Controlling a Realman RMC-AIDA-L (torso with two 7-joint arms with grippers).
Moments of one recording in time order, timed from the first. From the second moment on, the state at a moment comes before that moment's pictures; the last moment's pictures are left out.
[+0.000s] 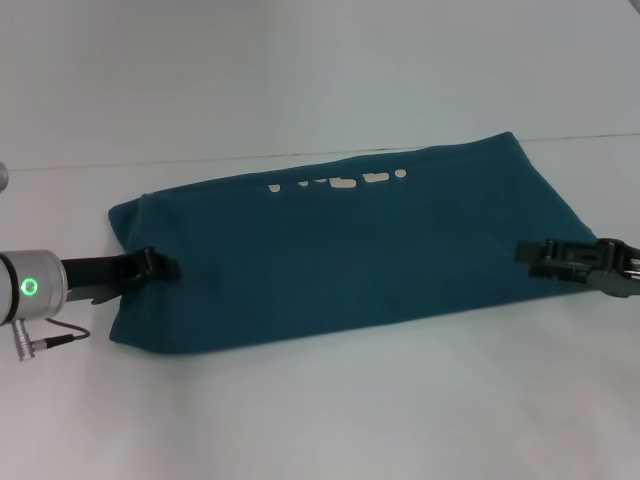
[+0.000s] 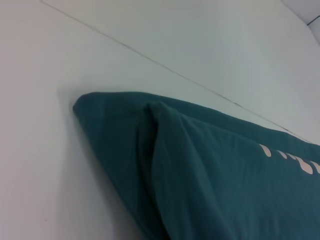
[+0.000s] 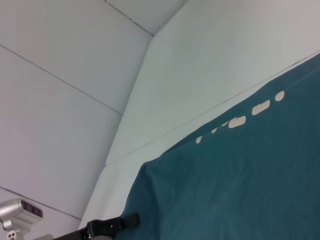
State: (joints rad) left arm -0.70 -2.08 0.73 0.56 2.25 0.96 -2.43; right arm 0.48 1.92 -0.60 -0.57 -1.95 -1.52 2.17
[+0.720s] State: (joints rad) left arm -0.66 -2.02 0.69 0.64 2.25 1.11 -2.42; right arm 0.48 1.92 -0.59 -0.56 -1.95 -1.52 2.17
